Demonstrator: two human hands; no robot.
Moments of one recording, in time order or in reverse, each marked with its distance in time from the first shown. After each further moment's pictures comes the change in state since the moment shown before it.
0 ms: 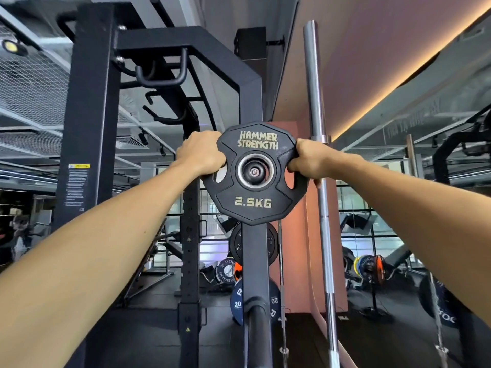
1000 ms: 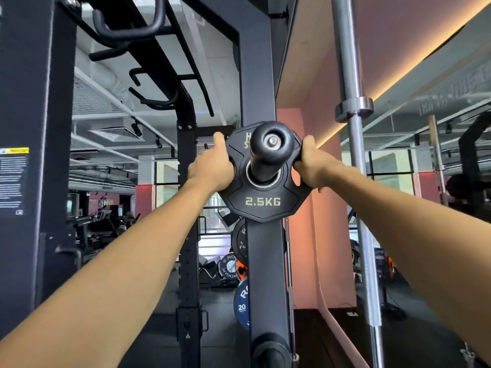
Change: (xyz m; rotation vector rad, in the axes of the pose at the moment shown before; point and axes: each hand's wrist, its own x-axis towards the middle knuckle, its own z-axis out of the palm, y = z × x) left_hand 0.087 -0.067 0.174 0.008 -0.029 -0.053; right_hand 0.143 0.096 0.127 0.011 0.078 0.082
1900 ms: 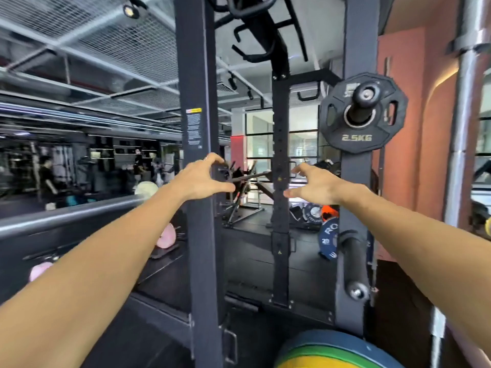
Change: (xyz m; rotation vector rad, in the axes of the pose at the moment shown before) left_hand -0.250 -0.137 -0.218 0.164 -0.337 -0.317; right_hand -0.213 -0.151 0.066 0.167 -0.526 -0.234
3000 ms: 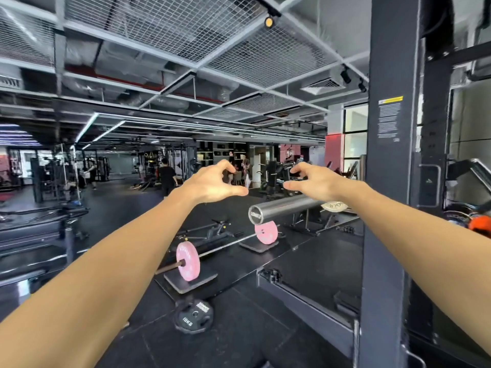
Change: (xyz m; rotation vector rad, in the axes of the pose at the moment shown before) left_hand -0.187 -0.385 -0.278 0.149 0.066 -0.339; right_hand 0.050 -0.478 0.223 0.195 -0.163 -0.312
